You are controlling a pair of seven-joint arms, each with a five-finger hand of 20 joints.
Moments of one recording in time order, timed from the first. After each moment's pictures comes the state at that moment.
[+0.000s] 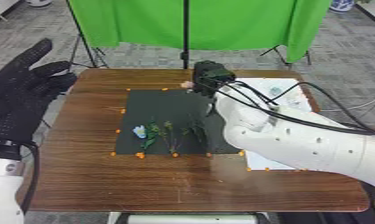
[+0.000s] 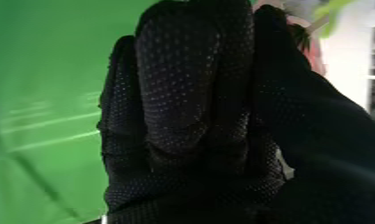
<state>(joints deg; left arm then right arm) 134.9 -44.4 -112.9 -139.0 29.1 13.9 19.0 -27.5 -54.0 4.3 -95.9 -107.1 12.5 40.3</state>
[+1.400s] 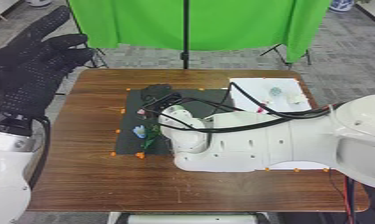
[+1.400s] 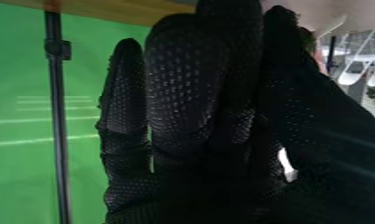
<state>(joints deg) 122.6 -38.7 -107.0 -135.6 27.9 8.1 19.8 -14.2 -75.1 -19.3 -89.1 -101.1 15.2 50.5</state>
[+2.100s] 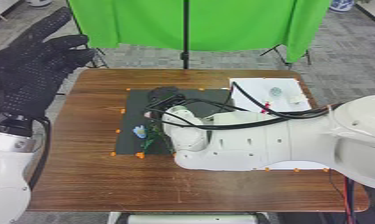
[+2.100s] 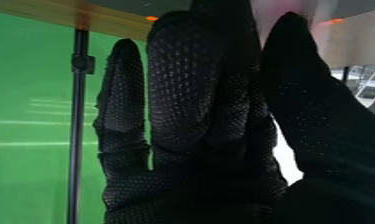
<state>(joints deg) 122.6 -39.0 -107.0 -135.4 28.0 7.4 19.5 -14.5 -75.3 -19.5 -87.7 -99.7 10.9 52.1</state>
